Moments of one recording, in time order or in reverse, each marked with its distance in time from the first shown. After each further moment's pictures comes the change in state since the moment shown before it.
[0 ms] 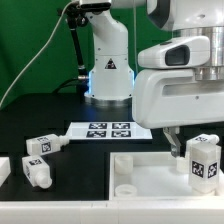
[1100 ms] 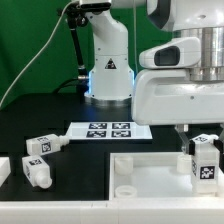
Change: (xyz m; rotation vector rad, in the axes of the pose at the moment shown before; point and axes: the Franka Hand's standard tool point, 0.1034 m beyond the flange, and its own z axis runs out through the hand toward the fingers) arm 0.000 -0.004 0.001 0.003 0.003 0.542
